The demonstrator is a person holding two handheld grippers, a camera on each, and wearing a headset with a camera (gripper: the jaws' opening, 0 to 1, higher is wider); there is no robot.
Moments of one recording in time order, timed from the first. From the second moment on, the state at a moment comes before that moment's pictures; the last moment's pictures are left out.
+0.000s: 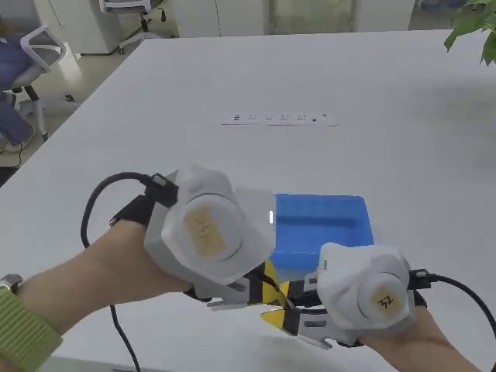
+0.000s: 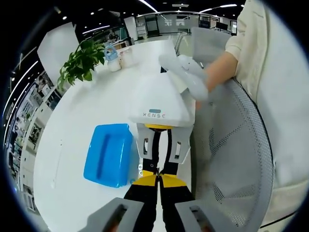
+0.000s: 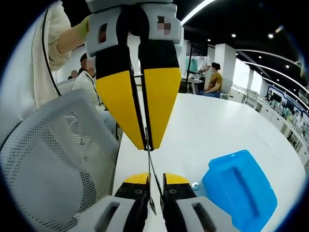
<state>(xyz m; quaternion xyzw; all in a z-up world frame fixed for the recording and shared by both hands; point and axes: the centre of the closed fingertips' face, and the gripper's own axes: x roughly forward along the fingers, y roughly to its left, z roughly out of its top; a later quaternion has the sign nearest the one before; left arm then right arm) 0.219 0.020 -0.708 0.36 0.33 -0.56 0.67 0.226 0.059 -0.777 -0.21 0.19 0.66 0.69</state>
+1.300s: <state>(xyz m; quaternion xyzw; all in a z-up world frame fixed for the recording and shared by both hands) 0.226 0.026 -0.725 0.38 0.35 -0.57 0.64 0.237 0.070 -0.799 -0.19 0.21 0.65 0.70</state>
